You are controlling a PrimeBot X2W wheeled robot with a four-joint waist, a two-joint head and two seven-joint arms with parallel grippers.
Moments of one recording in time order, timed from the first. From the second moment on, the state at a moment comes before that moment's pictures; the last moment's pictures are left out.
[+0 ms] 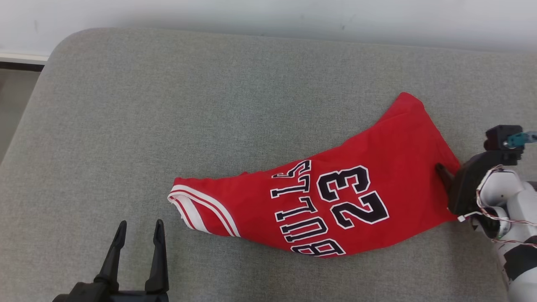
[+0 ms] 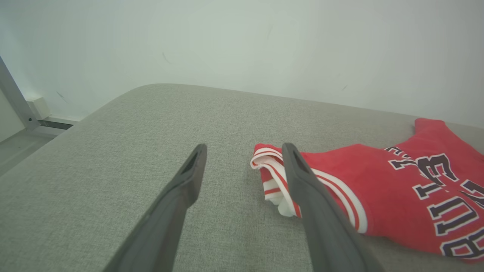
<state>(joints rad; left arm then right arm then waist) 0.01 0.05 -0.02 0.04 -0.20 -0.13 -0.26 -0.63 -0.35 0.09 0.73 0.37 0.13 0.47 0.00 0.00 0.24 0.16</state>
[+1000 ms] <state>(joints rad) 0.05 0.05 0.01 0.05 -0.22 -0.12 -0.26 -0.36 -0.38 0.08 0.25 0.33 0.13 0.23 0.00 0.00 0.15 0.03</state>
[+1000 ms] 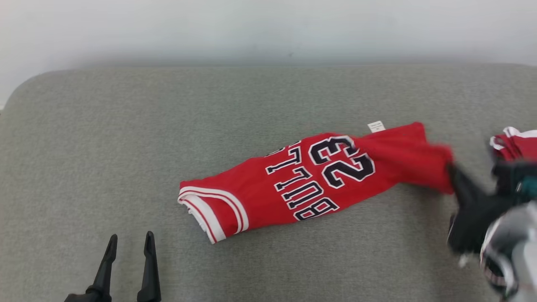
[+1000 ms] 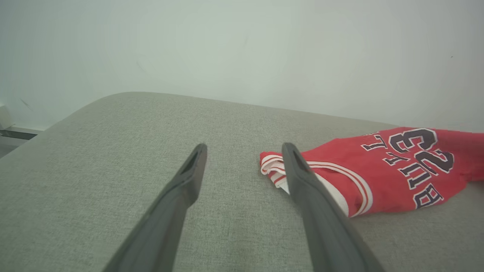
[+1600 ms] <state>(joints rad) 0.06 0.05 0.02 0.05 -0.23 -0.11 -0.26 0.17 -0.26 -0.11 0.05 0.25 0.13 0.45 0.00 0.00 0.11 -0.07</state>
